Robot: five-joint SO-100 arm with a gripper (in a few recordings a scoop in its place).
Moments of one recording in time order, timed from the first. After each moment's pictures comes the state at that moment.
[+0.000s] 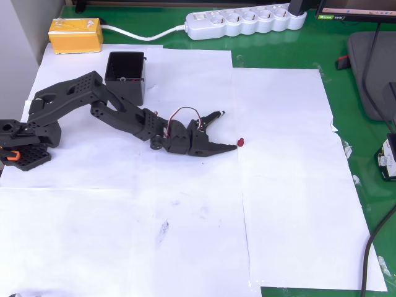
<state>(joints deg) 1.2 157.2 110.8 -33.0 -89.3</state>
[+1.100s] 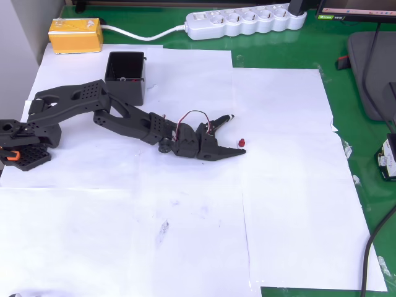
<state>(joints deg) 3.2 164.4 125.6 -26.5 -89.9</state>
